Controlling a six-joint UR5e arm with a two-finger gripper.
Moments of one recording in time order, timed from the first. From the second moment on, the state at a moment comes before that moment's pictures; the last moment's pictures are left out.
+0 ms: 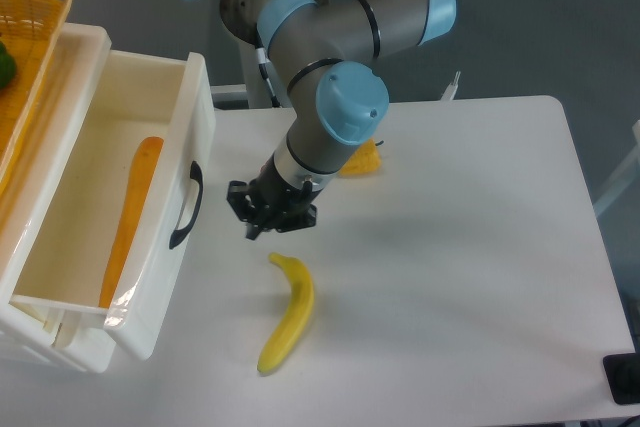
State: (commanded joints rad) arm 2.41 -1.85 -1.62 -1.41 1.04 0.49
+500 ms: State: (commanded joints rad) arm 2.40 -1.81 -1.62 -1.50 1.02 0.50
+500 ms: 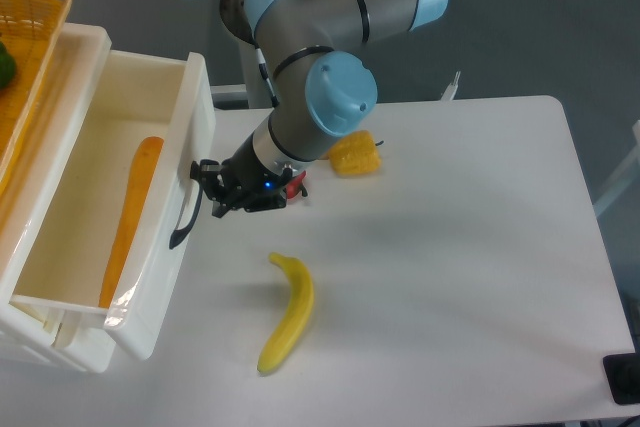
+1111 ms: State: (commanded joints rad) arm 2.34 -1.81 -1.60 -1.49 1.01 0.50
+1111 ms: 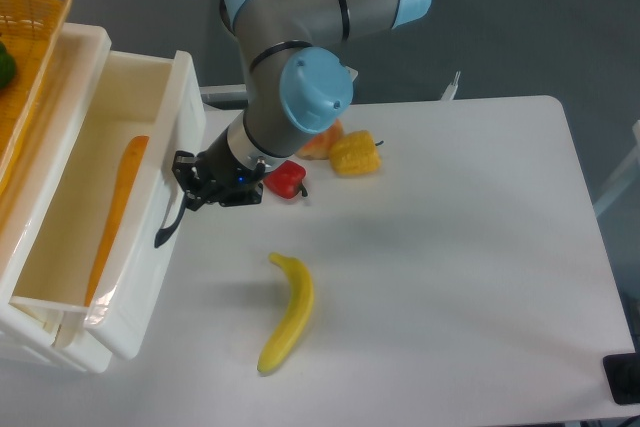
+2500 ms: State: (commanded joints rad) arm 2.22 -1.81 -1.59 -1.49 1.00 0.49
